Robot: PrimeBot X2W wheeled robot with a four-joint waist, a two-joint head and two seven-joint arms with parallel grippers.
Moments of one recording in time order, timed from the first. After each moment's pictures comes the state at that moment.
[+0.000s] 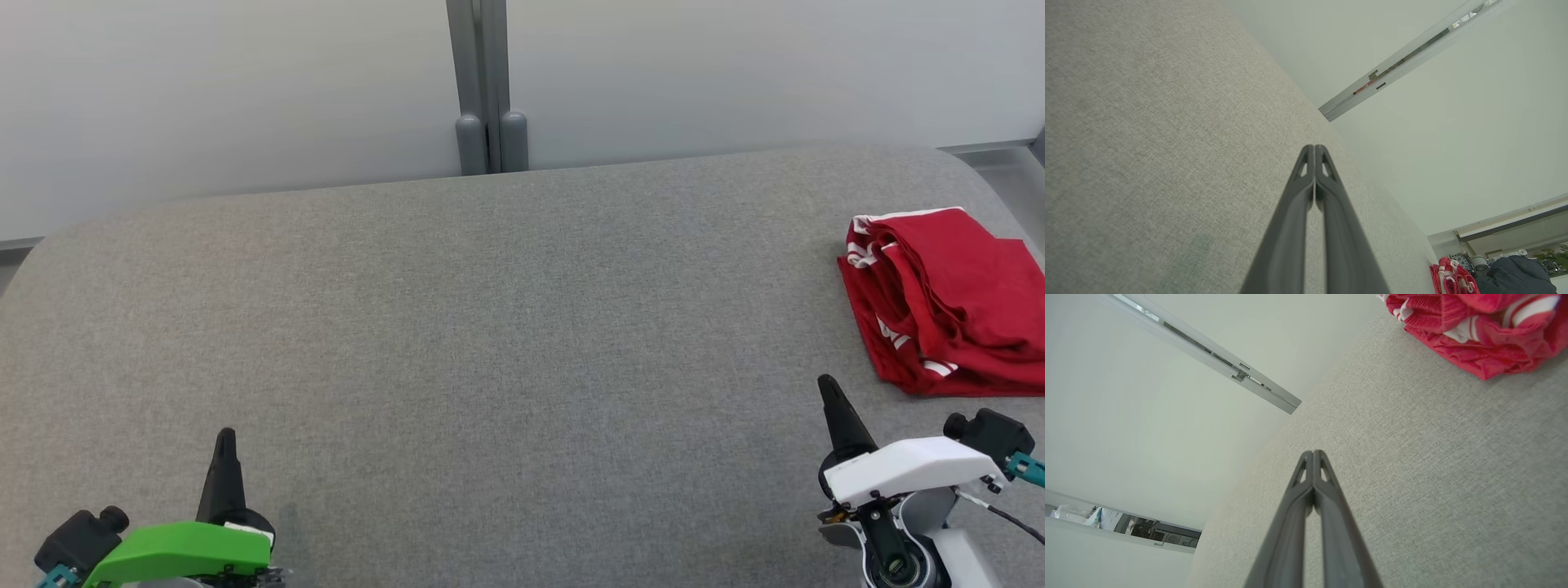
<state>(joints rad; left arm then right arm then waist) -0.02 0.04 0.07 0.27 -0.97 -0.11 -0.06 -0.11 -0.08 -0.01 0.33 0.97 0.13 -0.01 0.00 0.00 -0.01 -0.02</state>
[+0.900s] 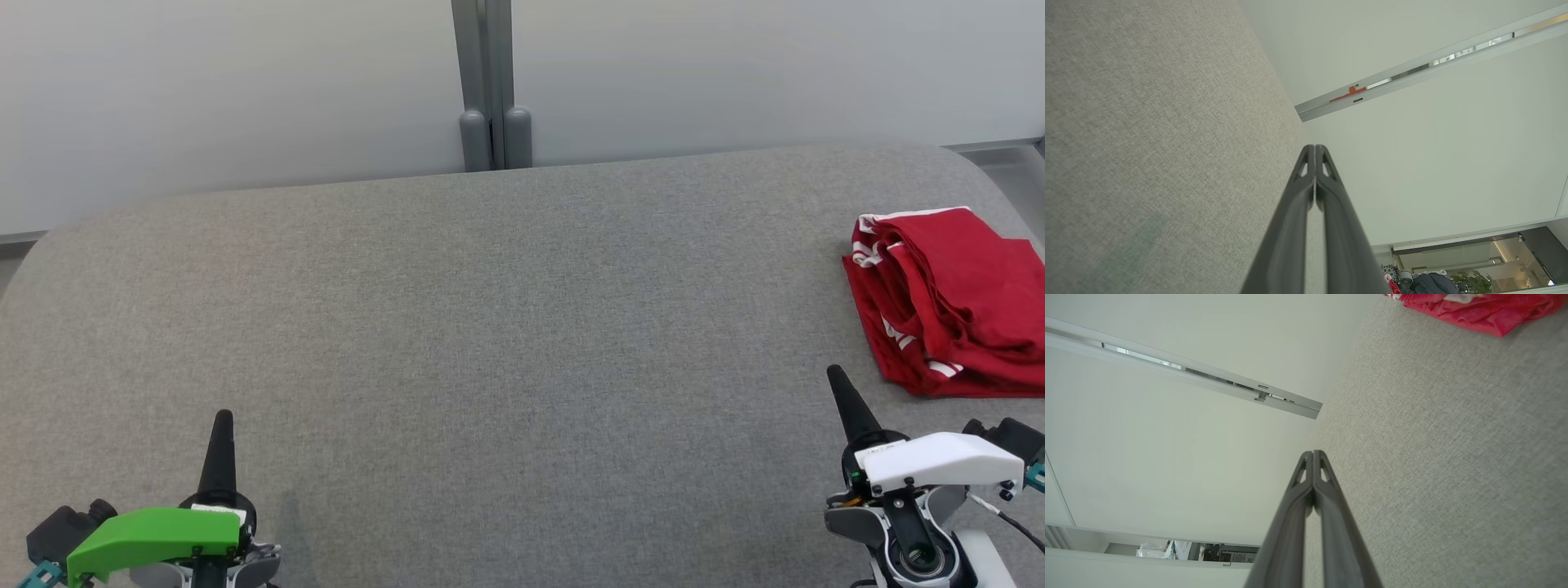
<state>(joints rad) -0.06 0.04 0.09 0.26 -1.25 -0.12 0.01 -0.11 -0.07 -0.06 0.29 1.24 0.13 0.04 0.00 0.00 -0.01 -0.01</state>
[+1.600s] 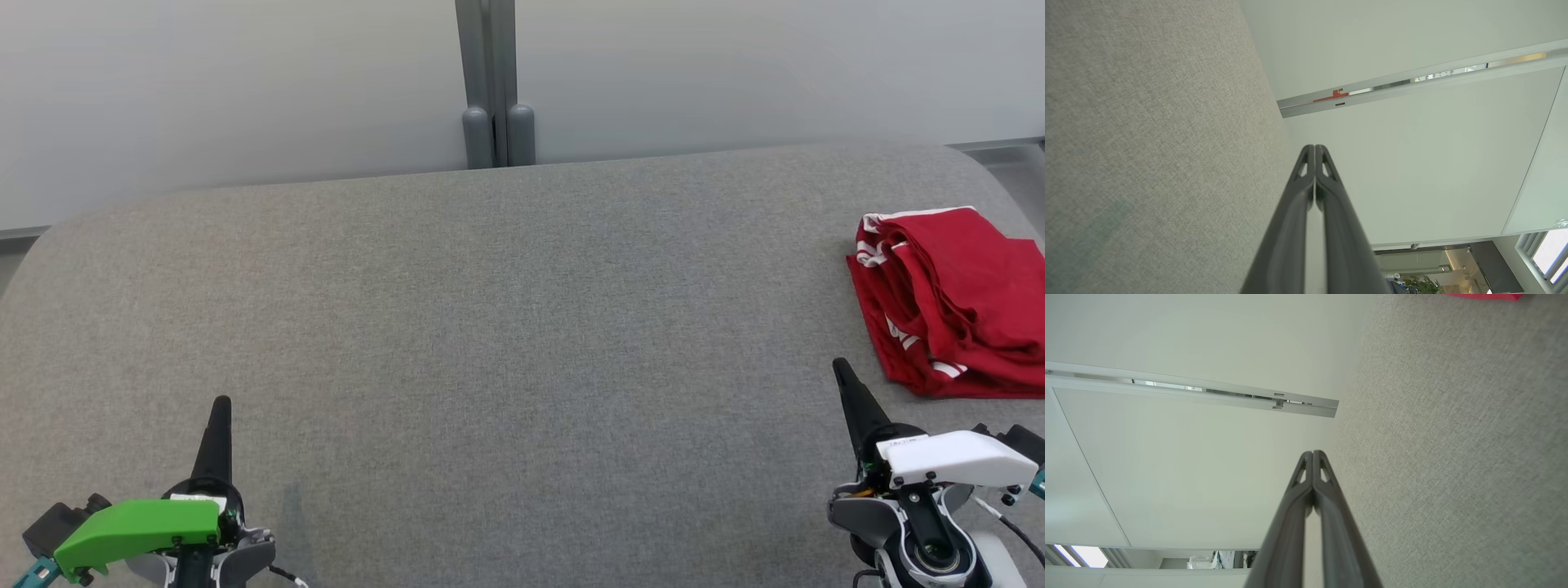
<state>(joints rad) -0.08 0.04 0.10 0.25 -1.42 -0.12 0.06 -0.11 -0.06 -0.08 0.27 1.41 0.13 0.07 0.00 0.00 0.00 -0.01</state>
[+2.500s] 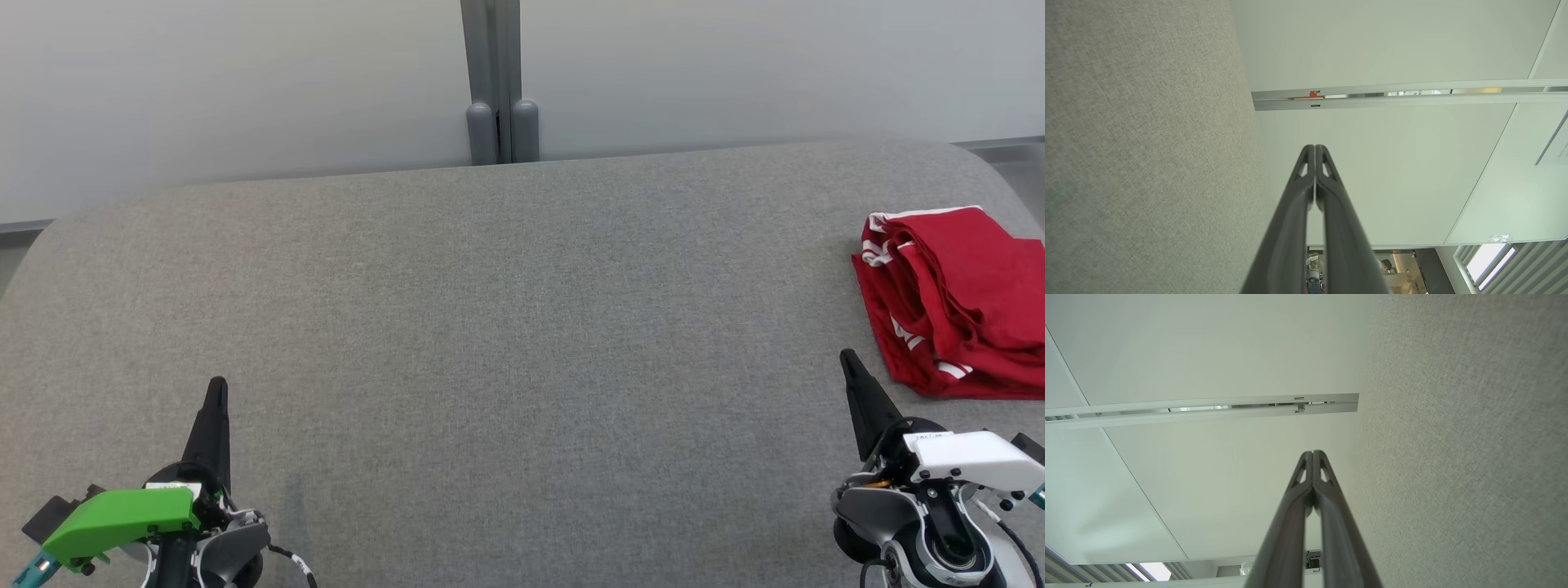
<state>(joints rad) -0.10 0.05 0.11 0.25 -1.61 -0.13 0.11 -0.11 -0.05 -0.11 0.25 1.61 0.13 0.11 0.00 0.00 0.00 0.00</state>
